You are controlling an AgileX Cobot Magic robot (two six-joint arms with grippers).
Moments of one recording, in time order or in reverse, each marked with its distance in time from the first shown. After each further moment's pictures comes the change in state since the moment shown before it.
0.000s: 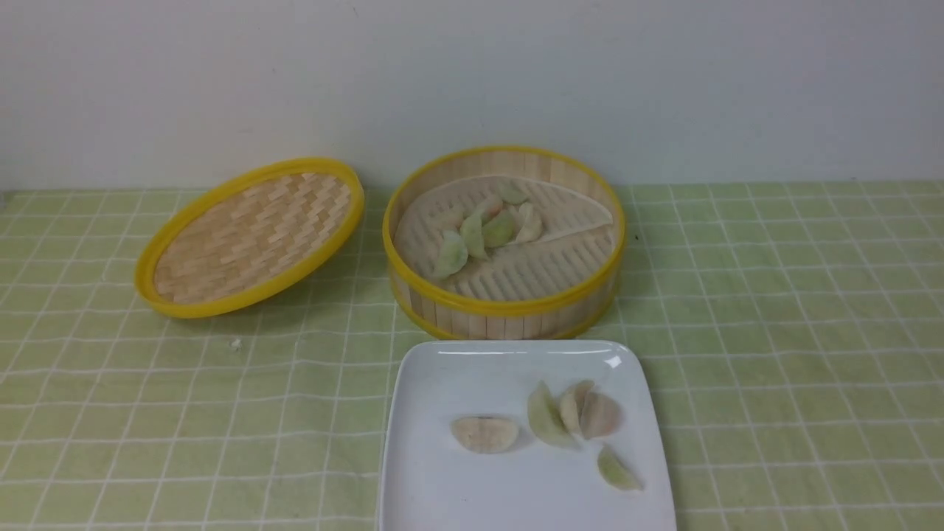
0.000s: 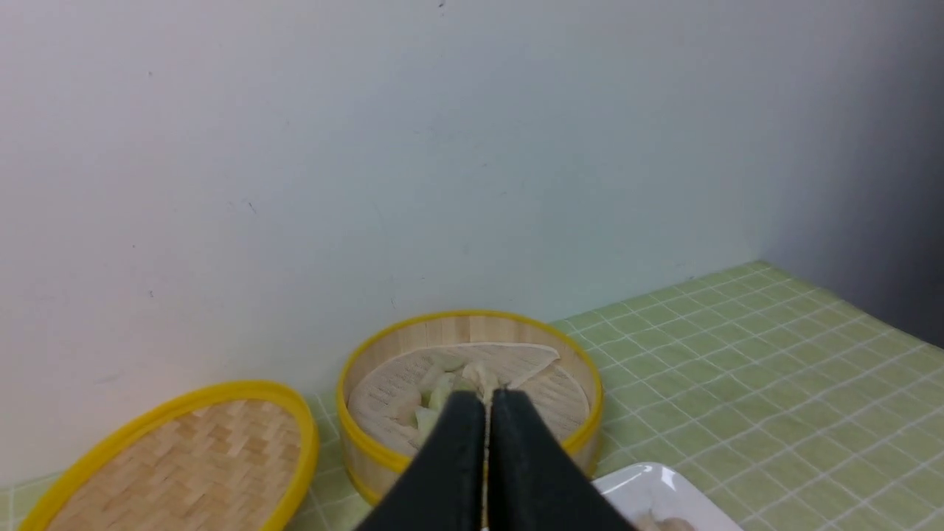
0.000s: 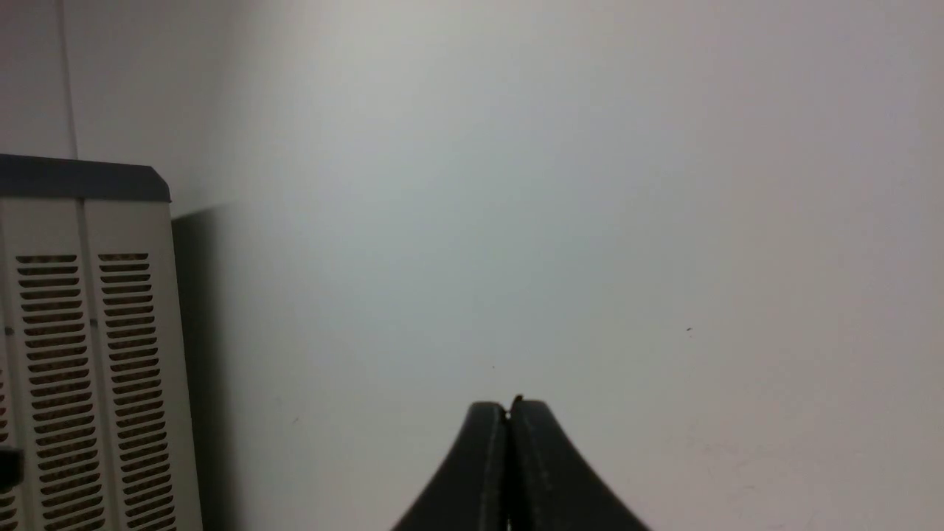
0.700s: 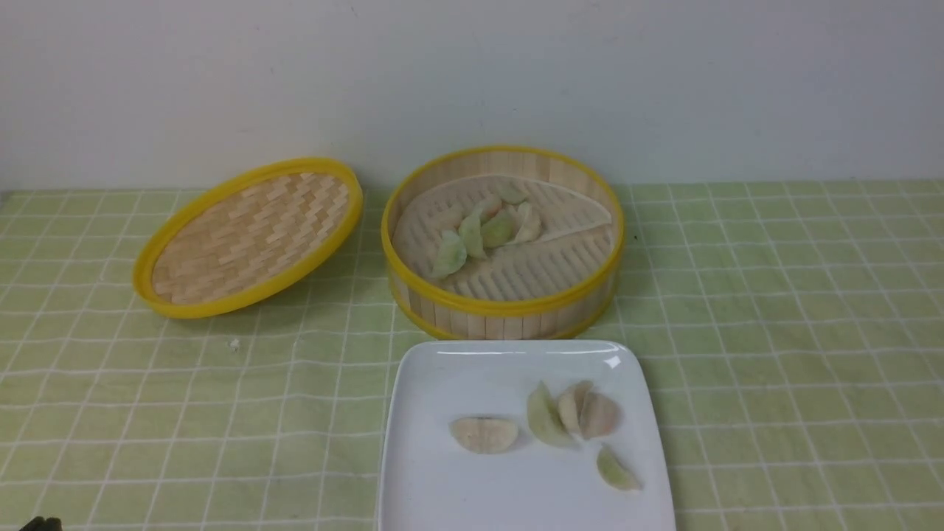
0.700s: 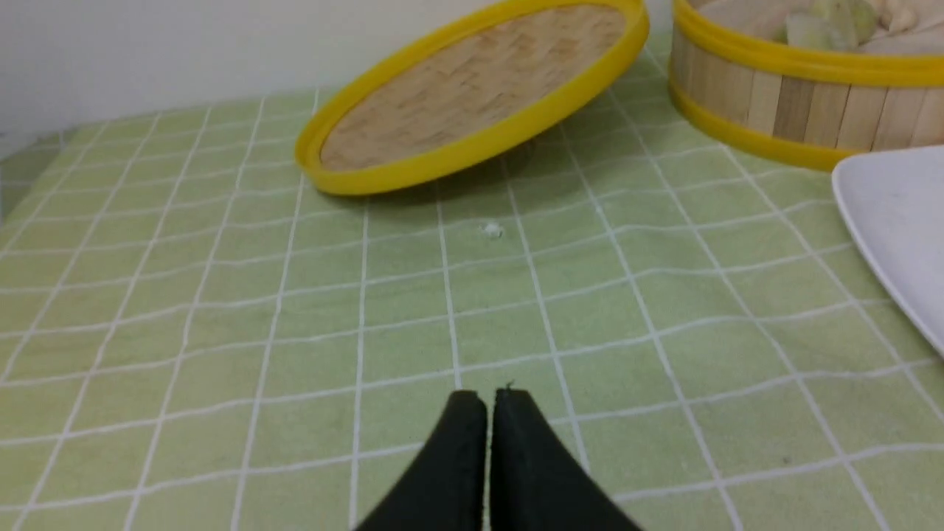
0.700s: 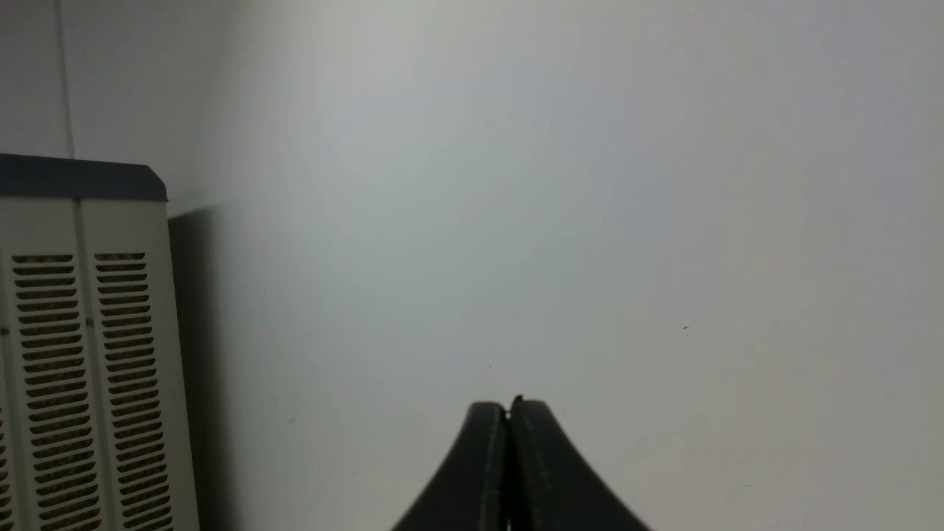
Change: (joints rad) right arm 0.000 0.000 0.000 0.000 0.001 0.000; left arm 0.517 -0.305 0.729 -0.149 -0.187 0.232
